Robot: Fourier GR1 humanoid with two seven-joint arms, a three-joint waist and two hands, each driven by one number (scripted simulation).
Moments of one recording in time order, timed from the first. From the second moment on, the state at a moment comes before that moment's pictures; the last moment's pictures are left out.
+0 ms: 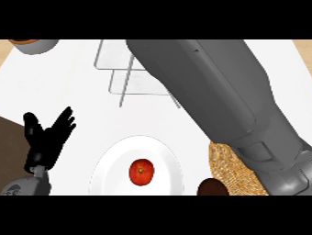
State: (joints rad) left arm -0.08 0.18 0.07 -1.33 0.13 -0.01 0.30; right arm -1.50 -0.02 0.14 -0.94 0.73 -0.03 0.93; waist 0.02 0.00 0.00
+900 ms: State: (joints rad) left arm -0.06 0.18 0.08 -1.35 0.12 -0.02 0.29; right arm -1.55 -0.03 0.04 -0.58 0.78 -0.21 0.63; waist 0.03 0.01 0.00
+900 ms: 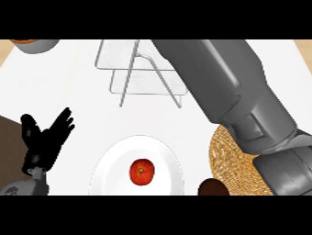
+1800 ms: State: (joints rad) left arm -0.06 0.17 0.08 -1.34 0.11 -0.02 0.29; right arm -1.57 -0.02 -0.11 -0.58 0.70 -0.40 0.62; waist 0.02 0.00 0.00
